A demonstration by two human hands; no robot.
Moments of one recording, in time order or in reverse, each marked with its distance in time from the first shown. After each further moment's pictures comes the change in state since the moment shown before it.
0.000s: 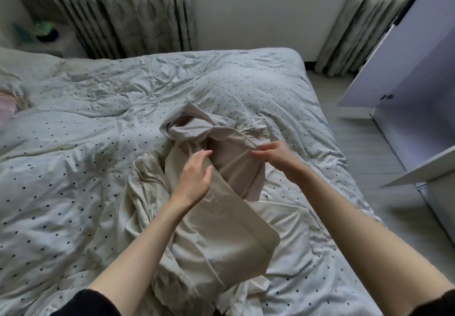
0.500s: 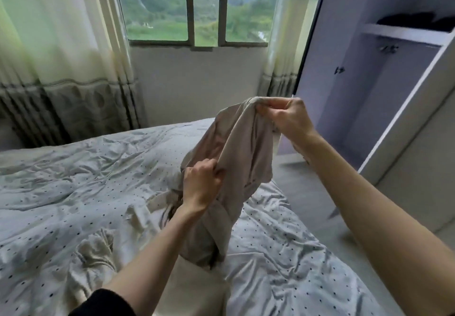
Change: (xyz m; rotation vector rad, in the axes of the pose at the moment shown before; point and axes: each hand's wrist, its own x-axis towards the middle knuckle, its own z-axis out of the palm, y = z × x) left_hand 0.031 0.184 0.004 0.128 0.253 0.376; right_hand -0.125 -0.139 -0.157 0.194 0.548 -0.554
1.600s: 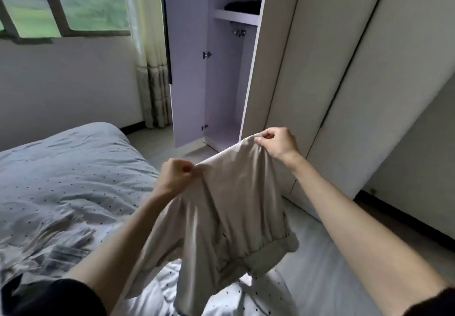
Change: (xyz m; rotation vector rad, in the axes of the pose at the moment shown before) left_hand -0.006 0.237 0.170 -0.331 -0.518 0.247; right_hand -0.102 0.095 -0.330 -0.705 0.523 0.390
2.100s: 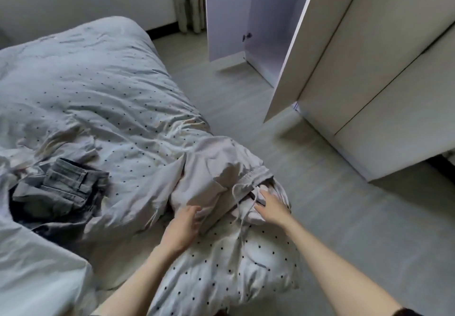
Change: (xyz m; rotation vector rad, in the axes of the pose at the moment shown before) left_hand -0.129 -0.142 0.196 0.227 -0.498 -0.457; right_hand -0.057 0.266 0.202 -0.317 -0.947 0.226
